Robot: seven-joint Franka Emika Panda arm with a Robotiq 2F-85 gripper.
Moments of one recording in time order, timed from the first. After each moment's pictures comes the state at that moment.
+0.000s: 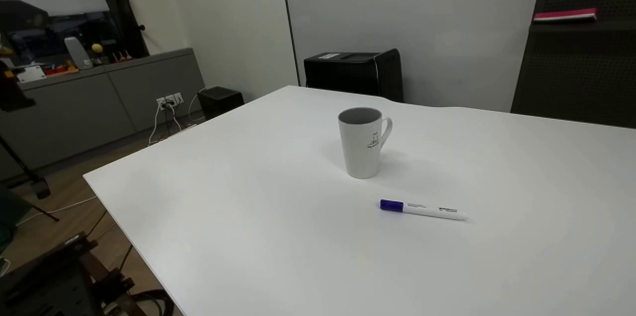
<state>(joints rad) -0.14 -0.40 0.00 -2.42 0.11 1.97 0.28</state>
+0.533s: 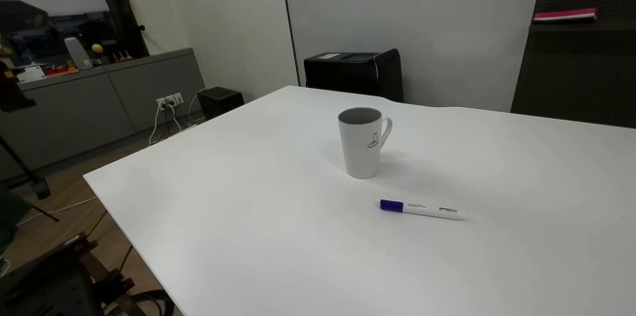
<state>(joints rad) -0.19 -0.19 -0.04 -2.27 0.09 2.16 0.40</state>
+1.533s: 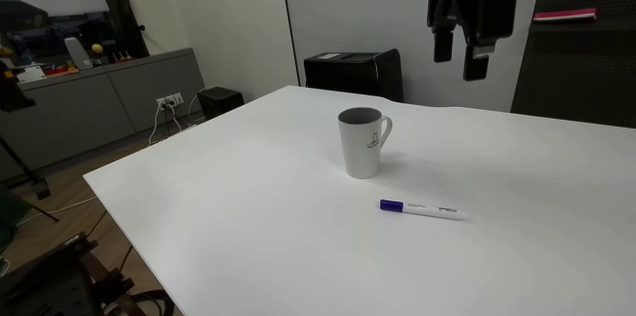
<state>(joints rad) -0.15 0.28 -0.12 -1.98 0.03 2.29 0.62</state>
